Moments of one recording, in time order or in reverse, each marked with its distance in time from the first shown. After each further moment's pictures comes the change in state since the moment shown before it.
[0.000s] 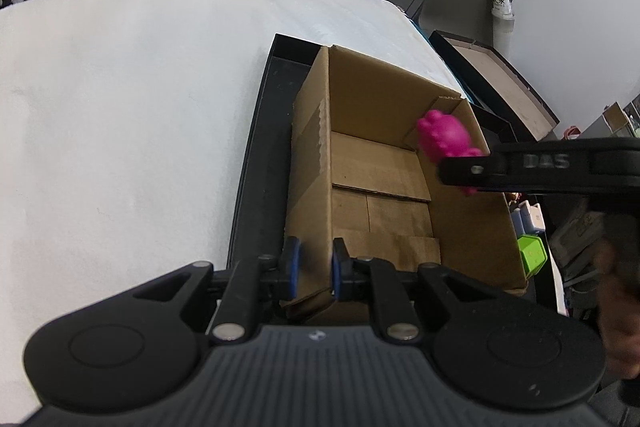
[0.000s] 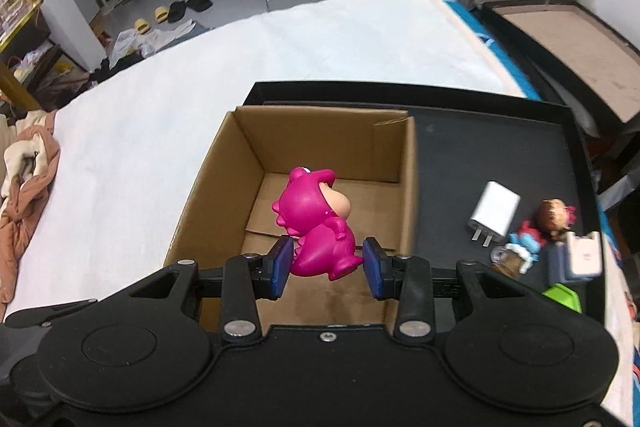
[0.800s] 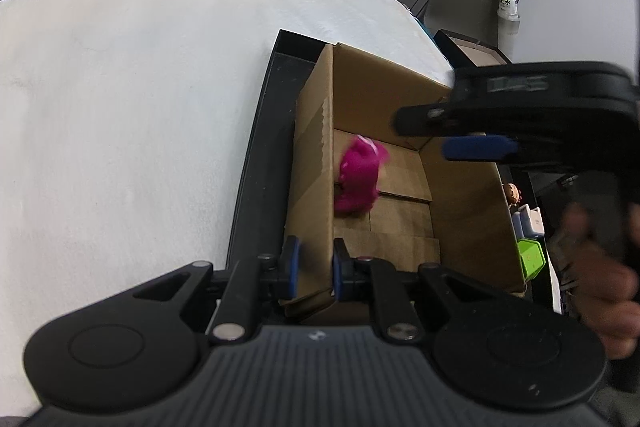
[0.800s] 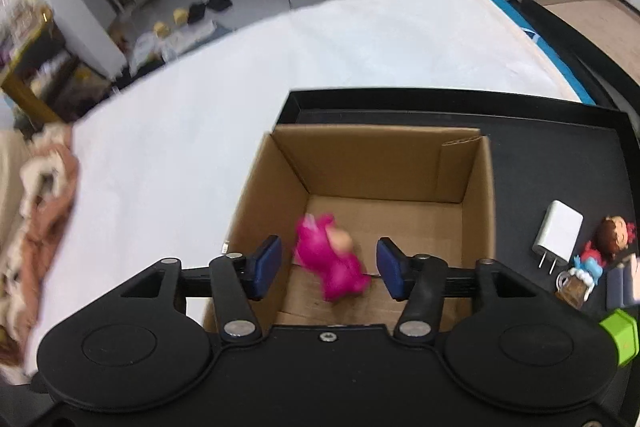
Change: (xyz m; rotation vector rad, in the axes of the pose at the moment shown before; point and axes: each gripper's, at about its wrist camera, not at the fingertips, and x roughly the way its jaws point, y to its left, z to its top) left arm 0.000 -0.001 0.004 -0.018 0.017 0.005; right arm 0.016 0.014 0.021 0.049 0.003 0.109
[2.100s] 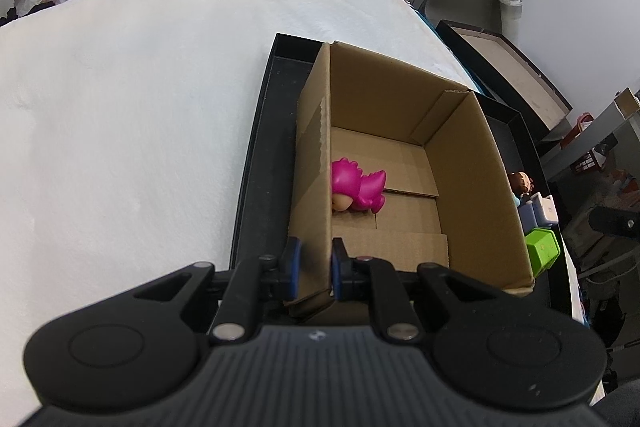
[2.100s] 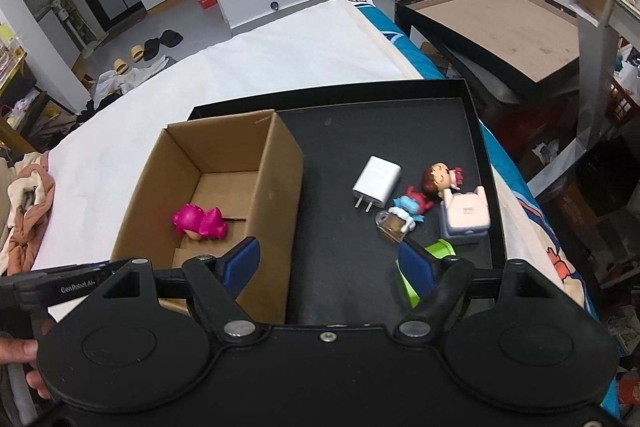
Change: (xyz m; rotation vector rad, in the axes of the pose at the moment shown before) left arm 0.001 -0.014 -0.001 0.056 0.000 0.063; right arm -0.106 -0.115 -0.057 0.069 -0.076 -0.114
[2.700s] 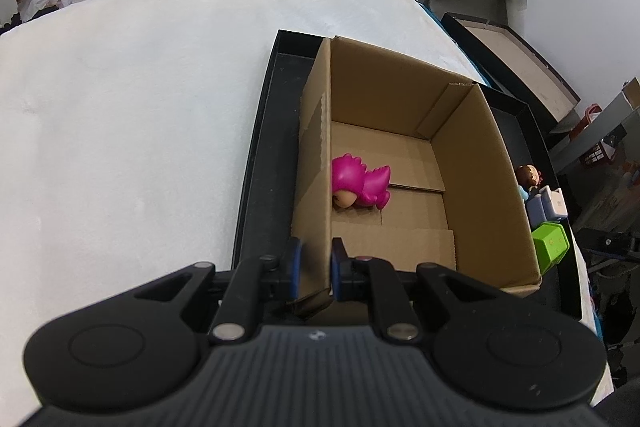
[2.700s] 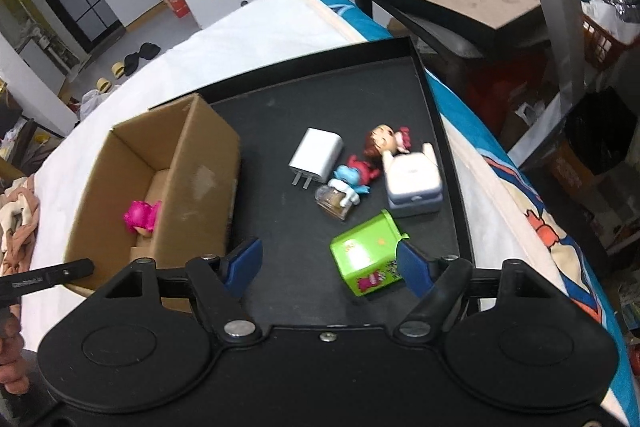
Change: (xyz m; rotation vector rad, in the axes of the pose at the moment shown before) left arm 0.003 -0.005 0.000 0.022 0.014 0.035; right arm 0.028 -0.065 -0.026 0.108 0.014 0.005
